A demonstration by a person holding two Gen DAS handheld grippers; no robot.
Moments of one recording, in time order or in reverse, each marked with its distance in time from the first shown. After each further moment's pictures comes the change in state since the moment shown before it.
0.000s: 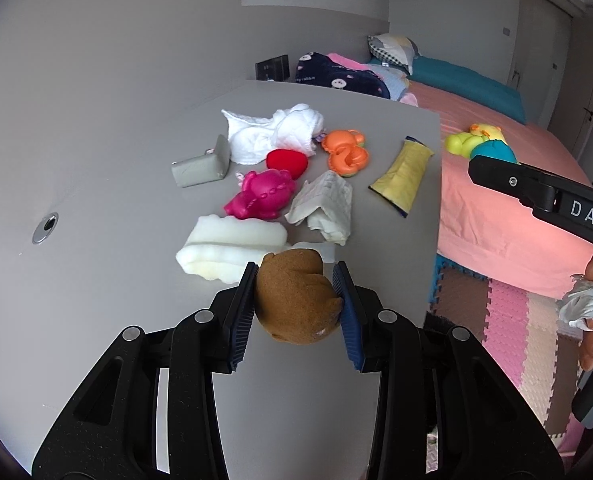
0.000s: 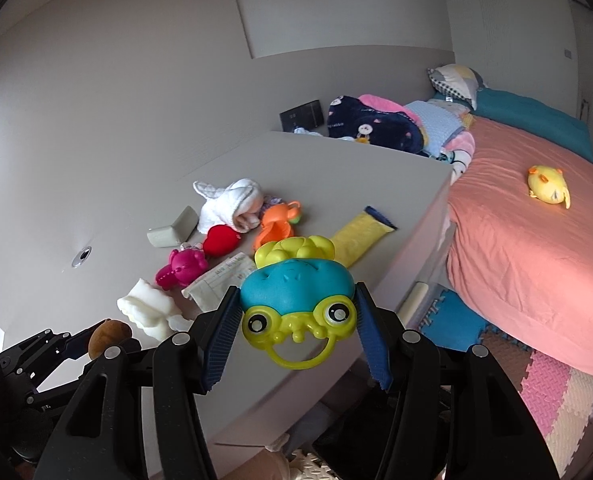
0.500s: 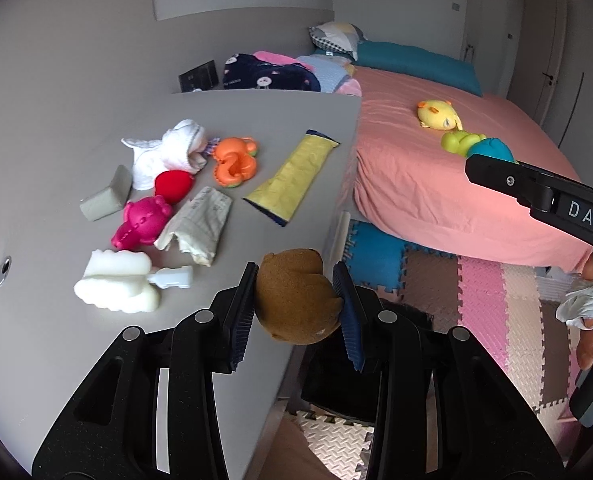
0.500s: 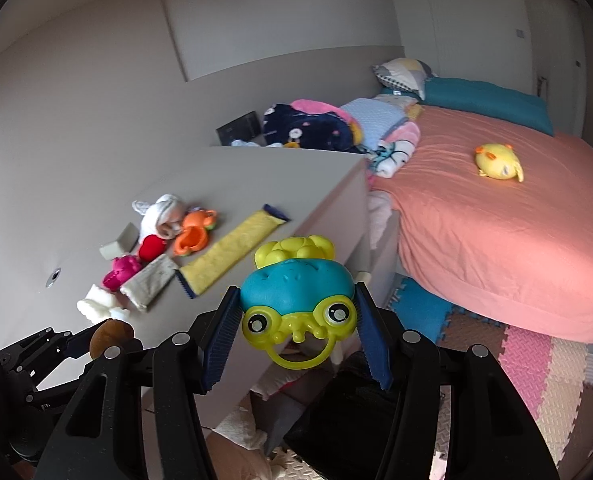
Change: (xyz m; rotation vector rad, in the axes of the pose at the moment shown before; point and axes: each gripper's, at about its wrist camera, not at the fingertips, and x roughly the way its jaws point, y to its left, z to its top) left arm 0.010 -0.092 0.012 0.139 0.019 -0.119; right arm -0.045 -0.088 -0.020 0.119 -0.031 -0.115
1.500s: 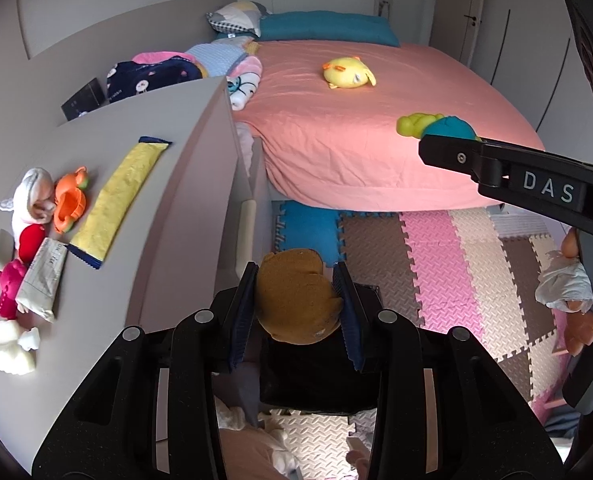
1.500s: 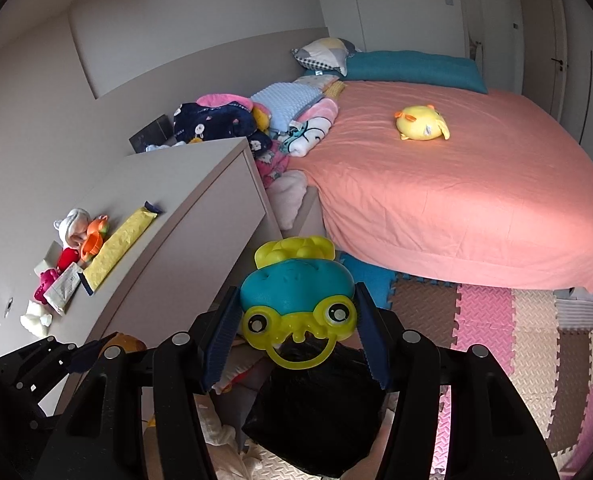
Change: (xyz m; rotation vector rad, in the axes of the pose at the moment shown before) left arm 0.046 -0.111 0.012 0.228 0.085 -0.199; right arm -0.010 -0.103 -0.024 0.153 0.041 -0.176
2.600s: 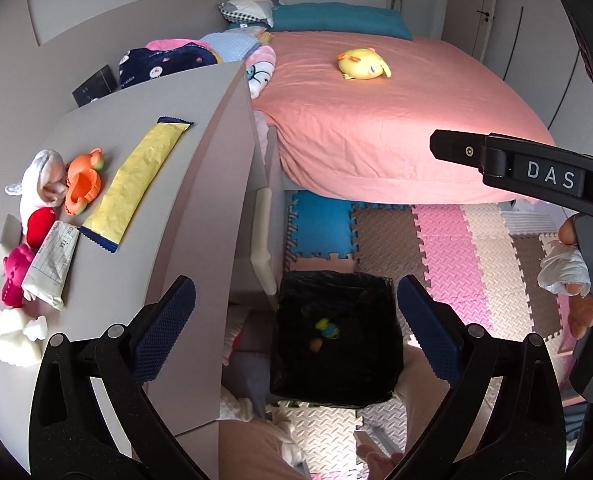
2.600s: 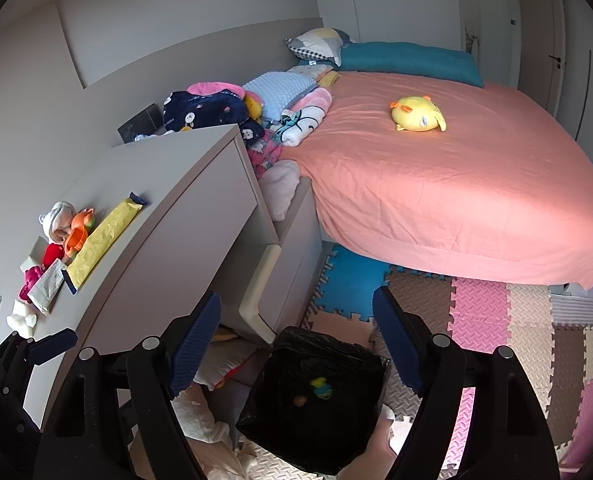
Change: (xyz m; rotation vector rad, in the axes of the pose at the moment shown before) left arm -0.002 0.012 -0.009 -0.023 0.030 0.041; right arm 0.020 0.005 0.002 0.000 0.033 -0.032
